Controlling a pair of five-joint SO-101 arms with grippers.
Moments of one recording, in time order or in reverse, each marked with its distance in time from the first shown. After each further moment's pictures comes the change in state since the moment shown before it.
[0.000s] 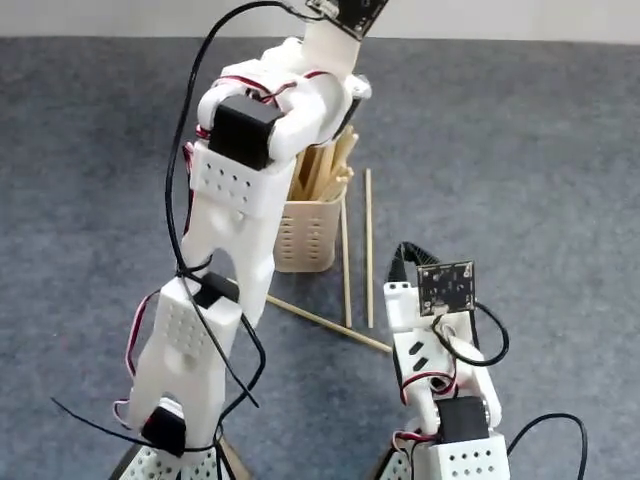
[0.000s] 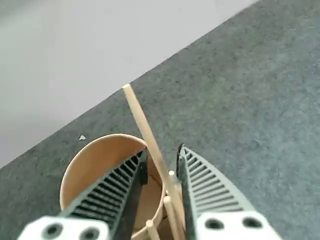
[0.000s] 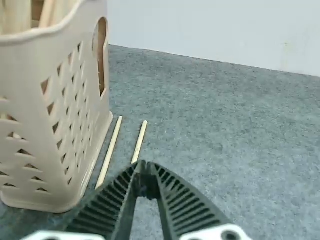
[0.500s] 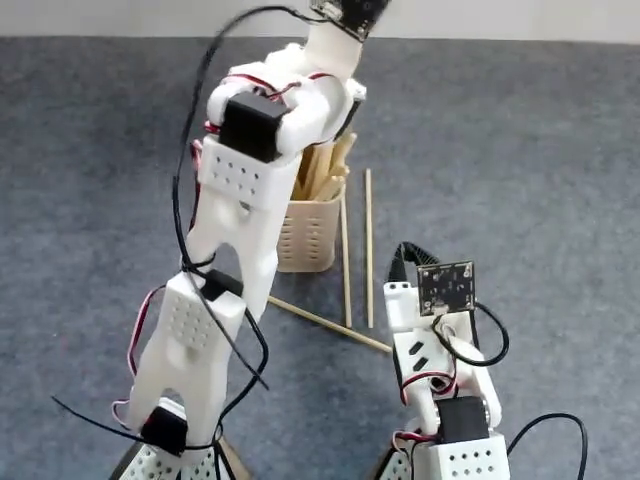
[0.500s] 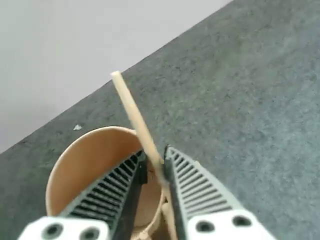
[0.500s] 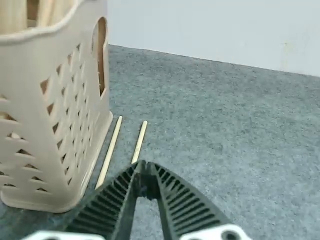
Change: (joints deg) left arm -0.8 3.7 -0.1 -0.2 0.3; right arm 0.0 0.0 0.0 0.0 0.0
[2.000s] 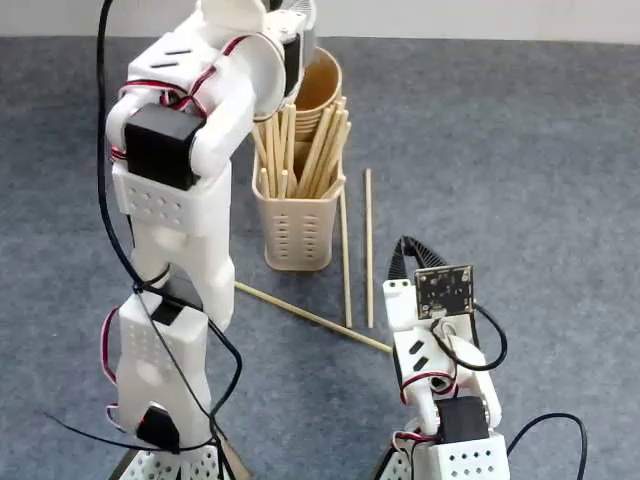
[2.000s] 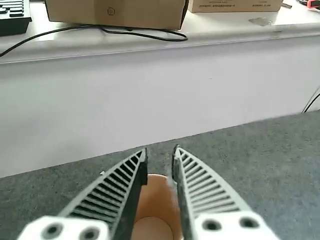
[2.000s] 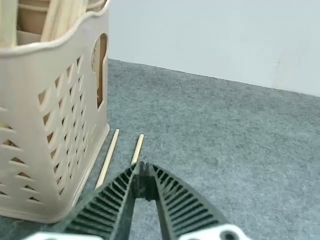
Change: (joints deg) left arm -6.4 -14.2 -0.4 -6.5 14.9; right arm 0.0 0.0 0.1 -2.4 1.9
